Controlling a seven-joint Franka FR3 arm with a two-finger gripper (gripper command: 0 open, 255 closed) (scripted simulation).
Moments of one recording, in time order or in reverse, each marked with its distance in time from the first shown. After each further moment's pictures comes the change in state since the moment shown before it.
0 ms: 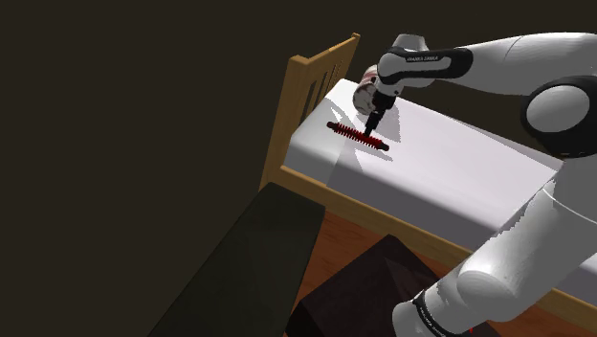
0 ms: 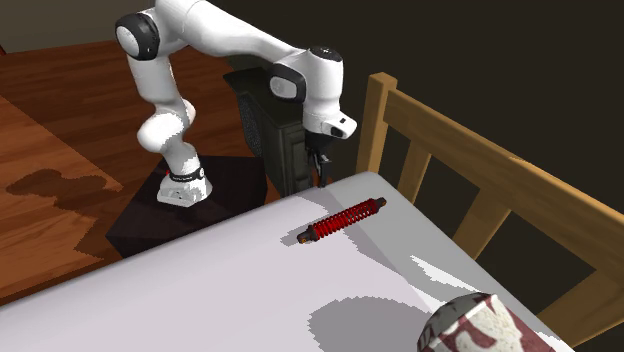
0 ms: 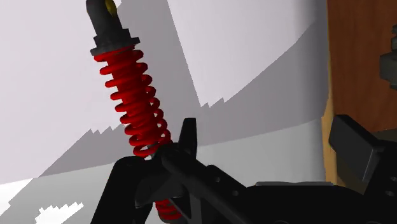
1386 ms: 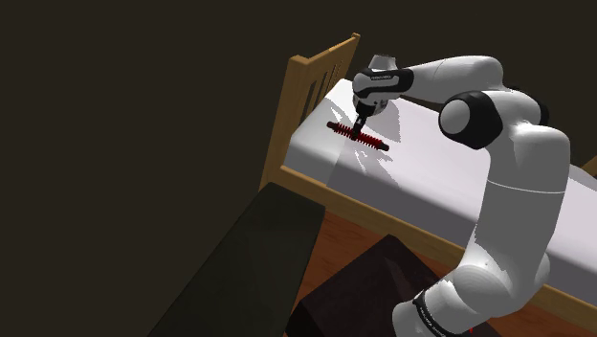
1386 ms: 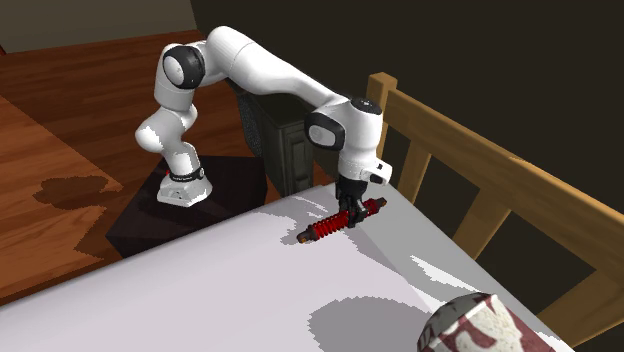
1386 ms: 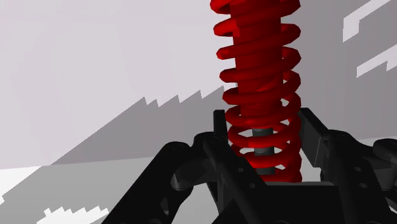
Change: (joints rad) arm -0.090 0.419 0.000 0.352 0.072 0.083 -0.170
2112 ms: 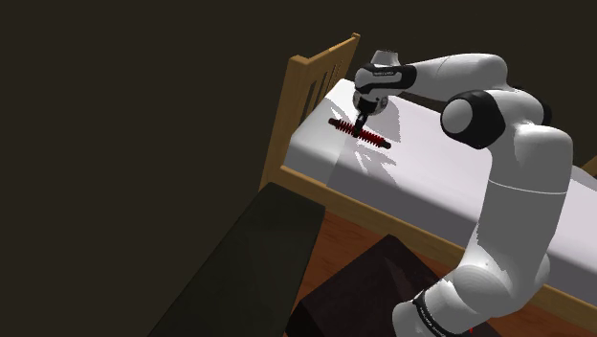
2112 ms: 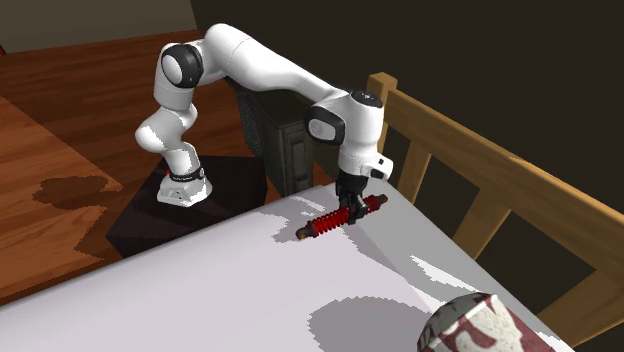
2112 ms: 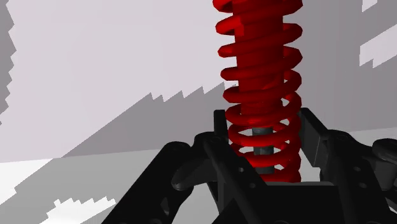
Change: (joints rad) arm 0.000 -0.012 -0.002 0.023 -0.003 -0.036 -0.002
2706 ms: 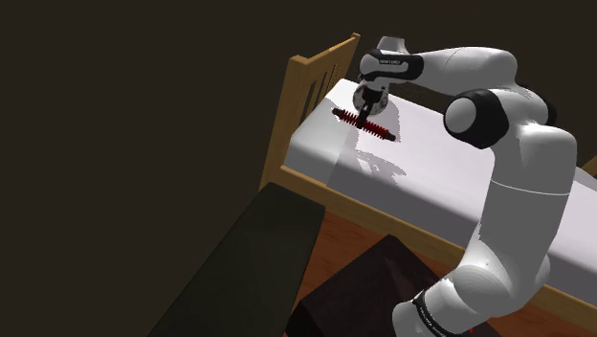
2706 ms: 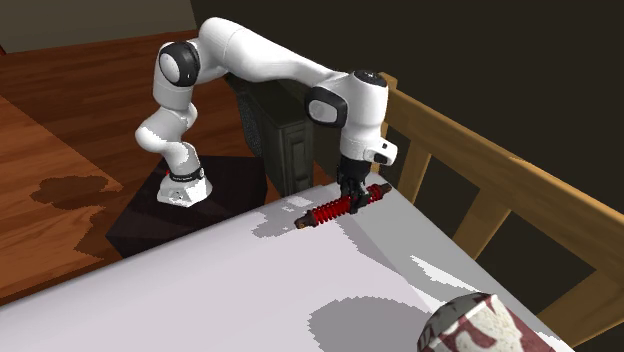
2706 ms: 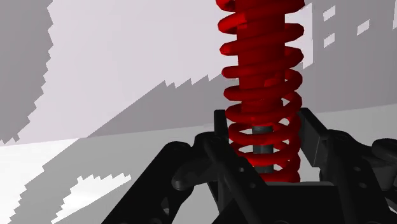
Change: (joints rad) arm -0.002 -0.018 -0.004 0.088 -0.004 -0.105 -0.004
